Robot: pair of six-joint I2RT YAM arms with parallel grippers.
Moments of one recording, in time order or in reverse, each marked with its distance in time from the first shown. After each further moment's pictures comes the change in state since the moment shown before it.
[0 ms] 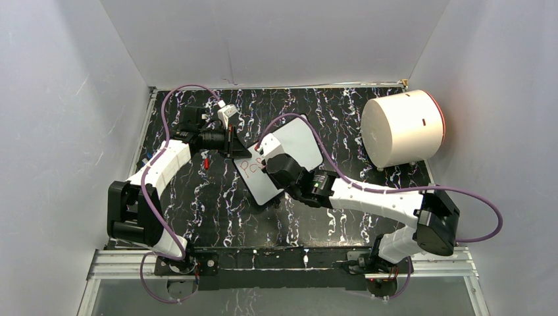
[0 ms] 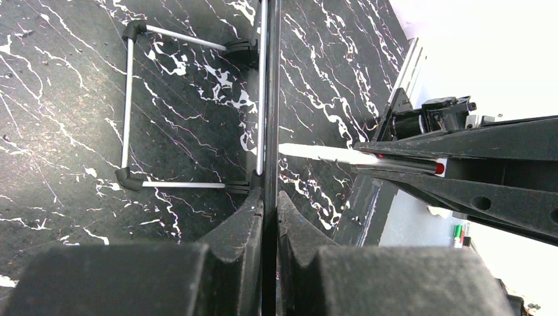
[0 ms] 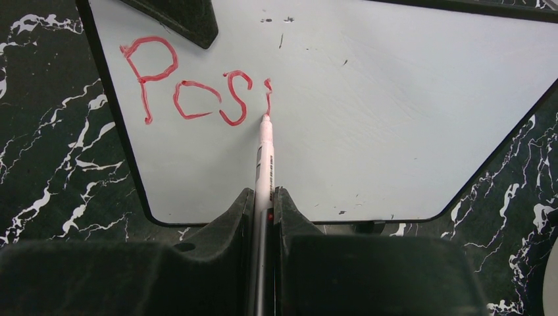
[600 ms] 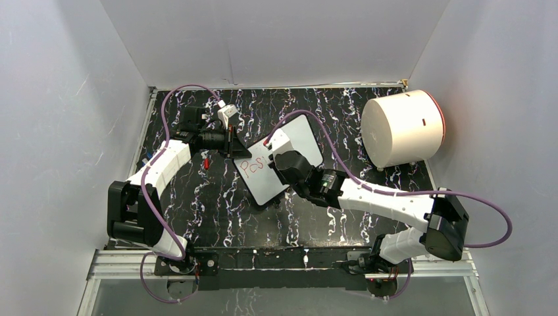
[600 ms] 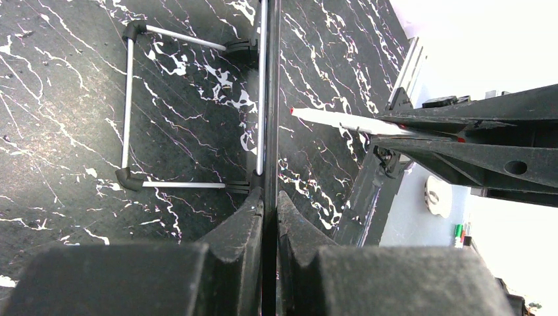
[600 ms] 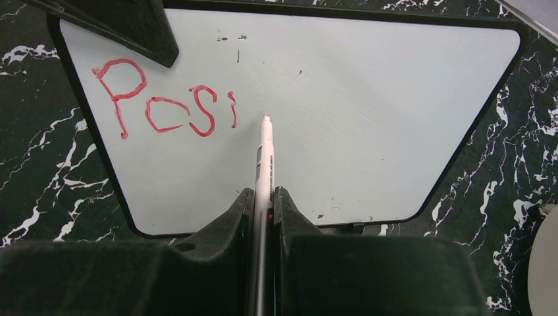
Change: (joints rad) left arm 0.000 0.000 0.000 -0.002 0.000 0.003; right arm -0.029 -0.072 -0.040 0.037 0.022 -0.018
